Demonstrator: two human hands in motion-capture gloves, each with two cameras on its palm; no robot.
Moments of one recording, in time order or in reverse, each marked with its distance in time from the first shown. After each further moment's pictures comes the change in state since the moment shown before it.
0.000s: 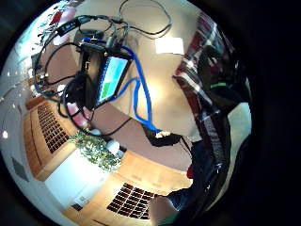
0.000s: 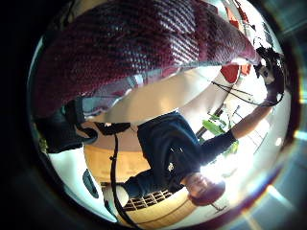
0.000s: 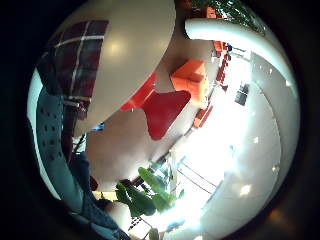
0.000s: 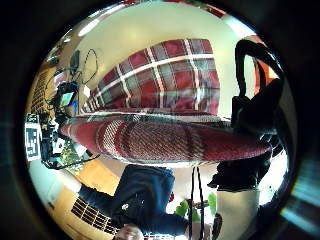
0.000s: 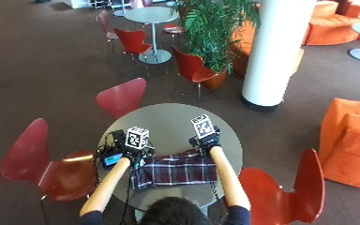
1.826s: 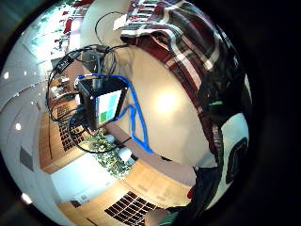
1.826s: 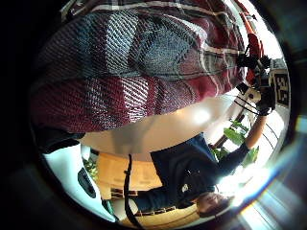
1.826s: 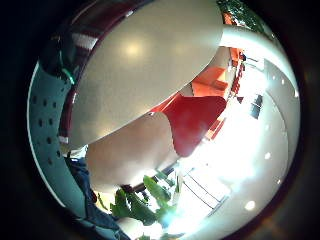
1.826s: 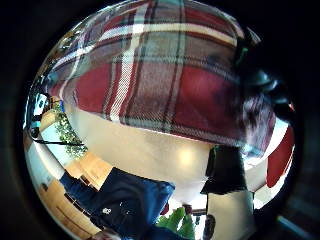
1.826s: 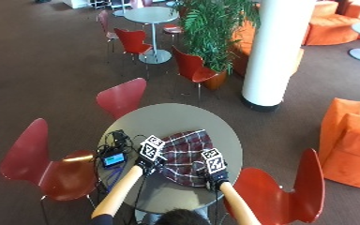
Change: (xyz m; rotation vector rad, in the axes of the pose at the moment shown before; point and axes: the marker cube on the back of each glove) left arm 0.058 -0.027 0.025 0.188 -0.236 -0.028; right arm -0.038 0.000 0.164 0.213 -0.110 -0.198
